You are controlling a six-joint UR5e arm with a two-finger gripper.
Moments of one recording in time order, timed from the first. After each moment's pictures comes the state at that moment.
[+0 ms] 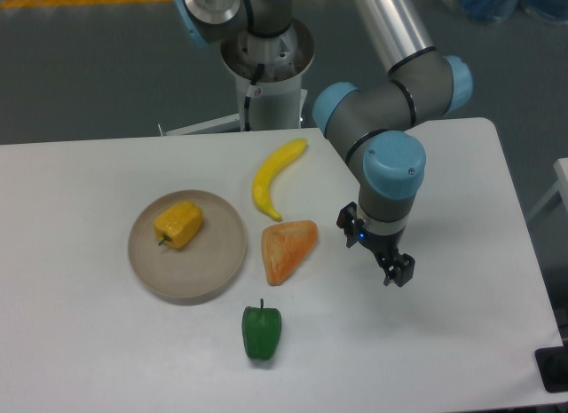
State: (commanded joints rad) arm 2.24 -2.00 -1.51 -1.12 1.58 1.37
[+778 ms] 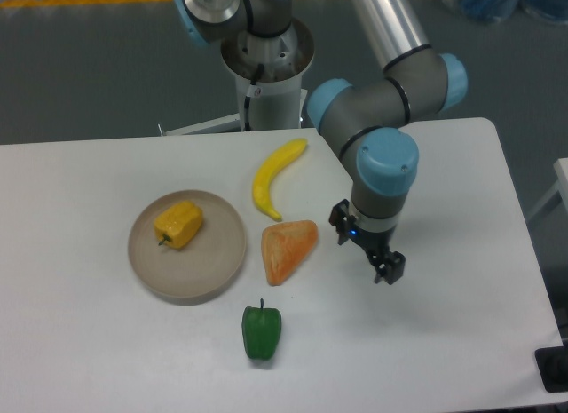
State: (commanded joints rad) arm 2.17 -1.89 -1.58 -1.13 1.42 1.35
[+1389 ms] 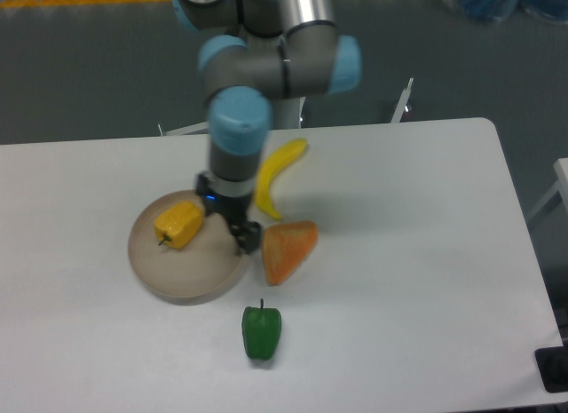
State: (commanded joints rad) arm 1.79 -1.79 -1.82 -1.12 1.43 0.78
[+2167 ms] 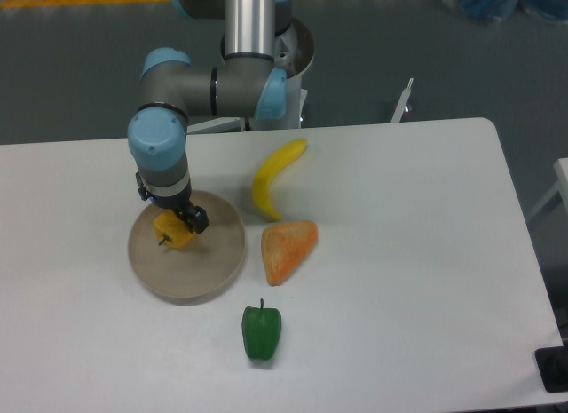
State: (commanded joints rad) arm 1.73 -1.88 -1.83 -1.08 1.50 0.62
